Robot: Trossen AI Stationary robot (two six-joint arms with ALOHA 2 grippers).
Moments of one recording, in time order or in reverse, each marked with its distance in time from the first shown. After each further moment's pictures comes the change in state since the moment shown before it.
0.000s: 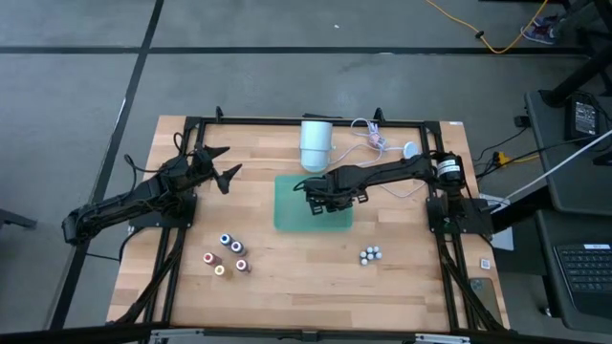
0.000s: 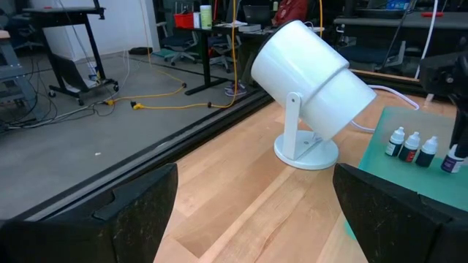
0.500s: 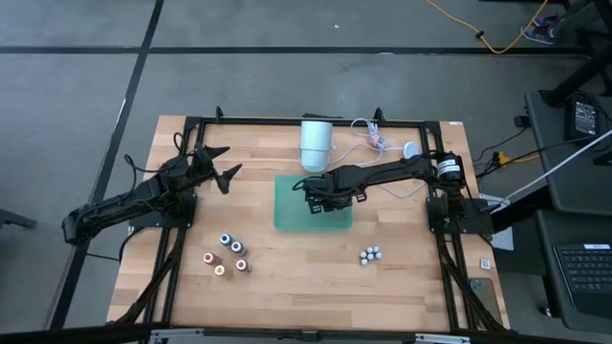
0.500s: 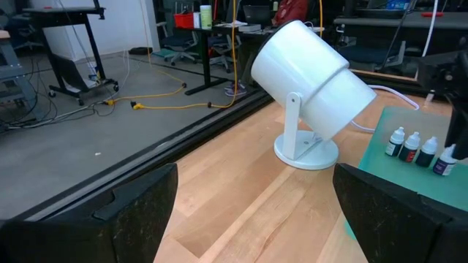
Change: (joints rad) left arm 0.000 0.000 0.000 0.000 0.000 0.000; right arm -0.003 0.000 0.000 0.025 0.027 -0.002
